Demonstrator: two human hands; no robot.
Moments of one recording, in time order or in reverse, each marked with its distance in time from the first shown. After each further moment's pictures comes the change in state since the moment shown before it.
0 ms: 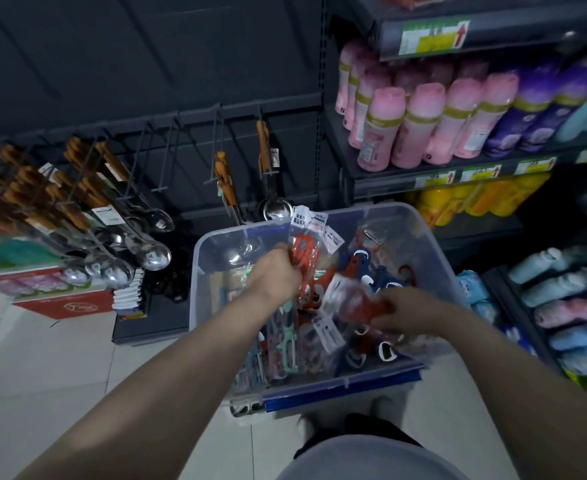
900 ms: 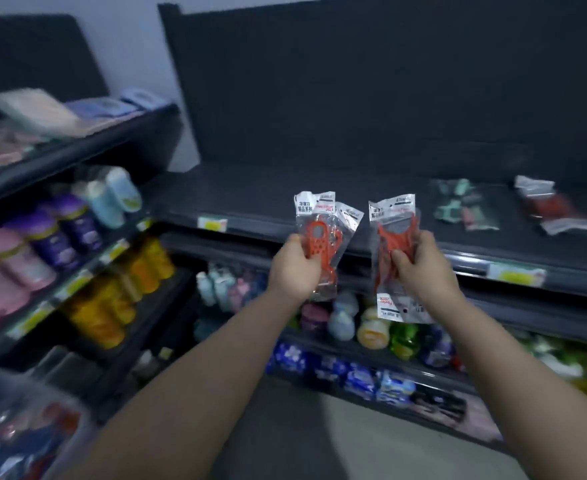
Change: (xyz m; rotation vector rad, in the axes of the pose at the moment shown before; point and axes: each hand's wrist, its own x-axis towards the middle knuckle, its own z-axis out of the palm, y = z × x) left_hand -0.345 0.439 0.265 -0.242 -0.533 0.905; right_hand -0.515 0.283 0.099 0.726 1.474 1.037
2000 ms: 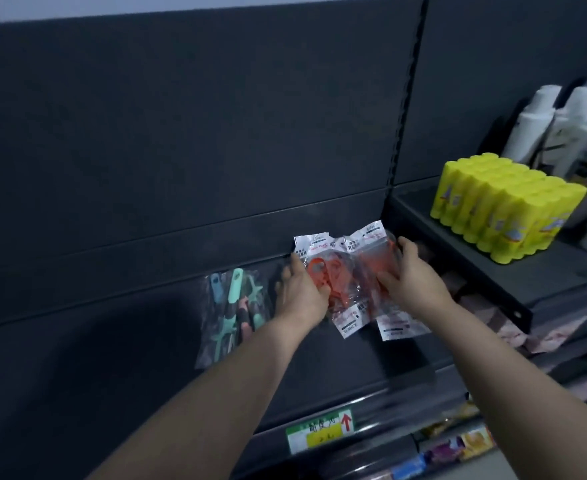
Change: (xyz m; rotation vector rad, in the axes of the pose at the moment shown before) left_hand 0.161 0.239 0.417 0.325 -0.550 0.274; right_hand 0.247 0.251 -0.237 -0.246 0.245 0.400
